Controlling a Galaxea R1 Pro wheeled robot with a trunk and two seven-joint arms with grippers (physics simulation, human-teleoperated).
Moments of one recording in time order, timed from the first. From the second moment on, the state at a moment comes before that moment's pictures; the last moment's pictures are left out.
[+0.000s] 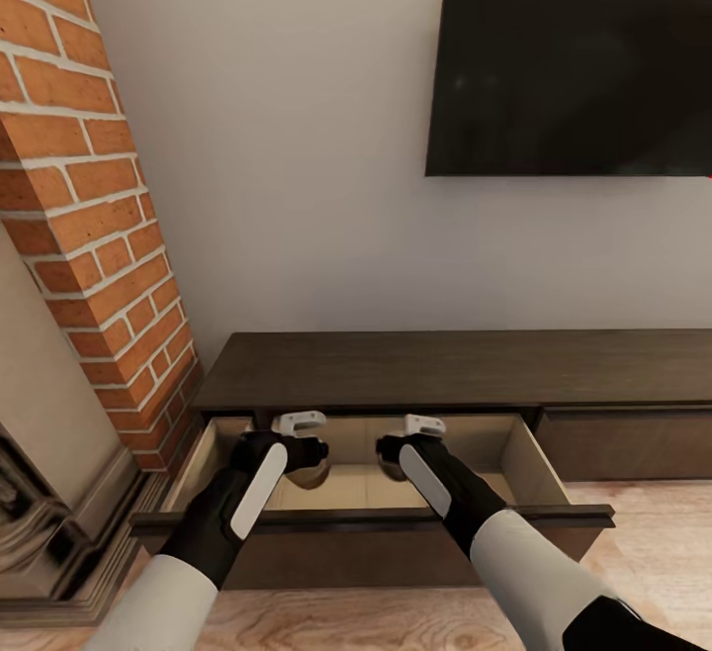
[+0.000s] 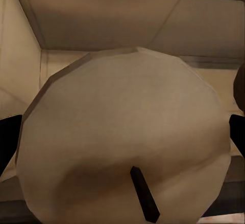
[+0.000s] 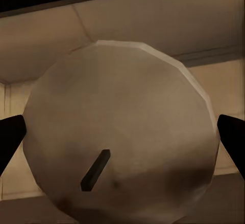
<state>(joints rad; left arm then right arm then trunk) -0.61 -0.10 -0.26 -1.07 0.50 0.82 0.37 -0.78 0.12 0.48 -0.67 -0.72 0.46 -0.51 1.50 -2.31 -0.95</state>
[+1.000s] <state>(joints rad) -0.61 -0.11 -0.27 -1.08 0.48 0.80 0.38 -0.79 0.13 0.49 -0.63 -0.72 0.42 -0.47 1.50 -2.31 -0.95</state>
